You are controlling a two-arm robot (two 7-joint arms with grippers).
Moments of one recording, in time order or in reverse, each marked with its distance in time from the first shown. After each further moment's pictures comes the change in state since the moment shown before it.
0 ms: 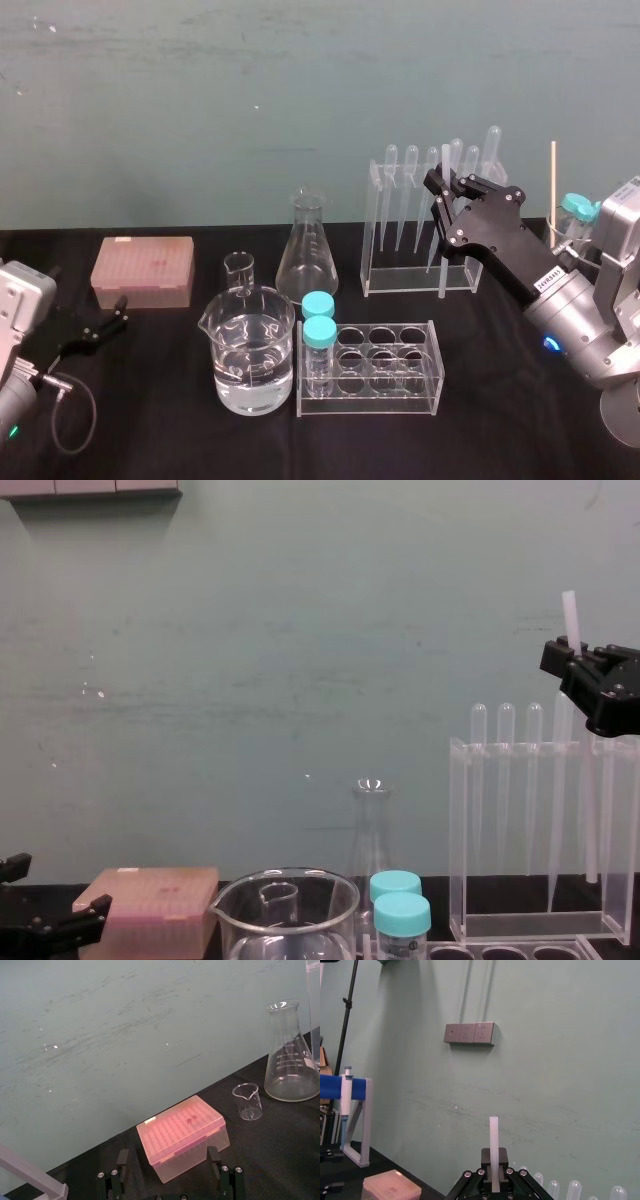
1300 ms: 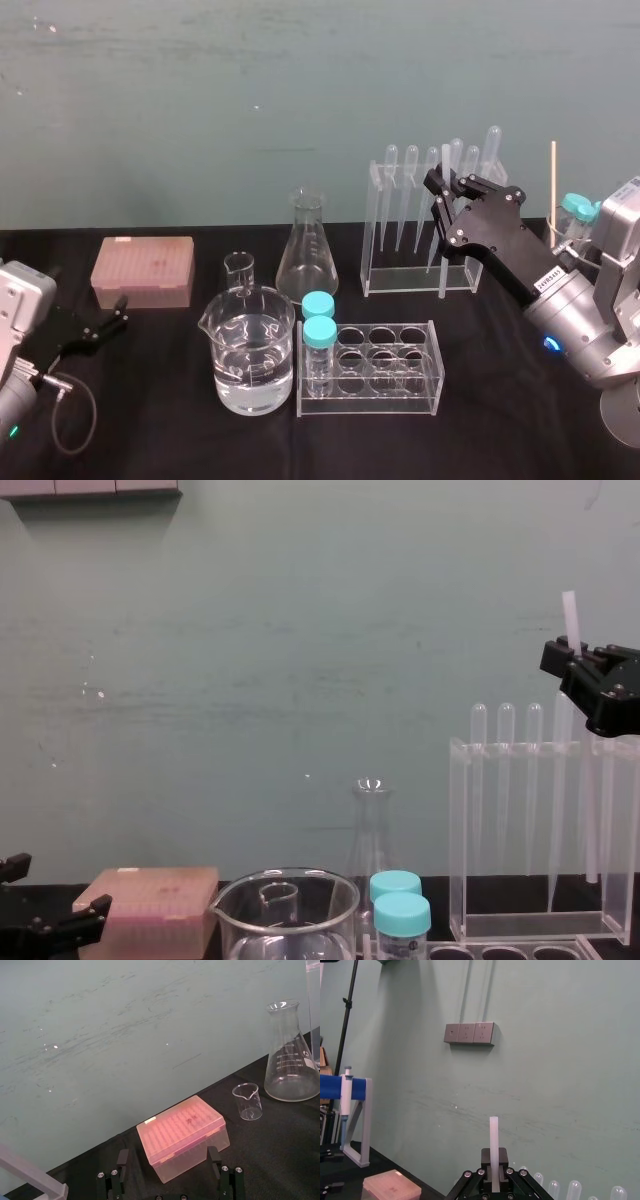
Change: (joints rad) left arm 0.000 0.000 0.000 0.000 0.000 0.000 0.000; right arm 0.000 0.000 0.000 0.000 0.000 0.000 0.000
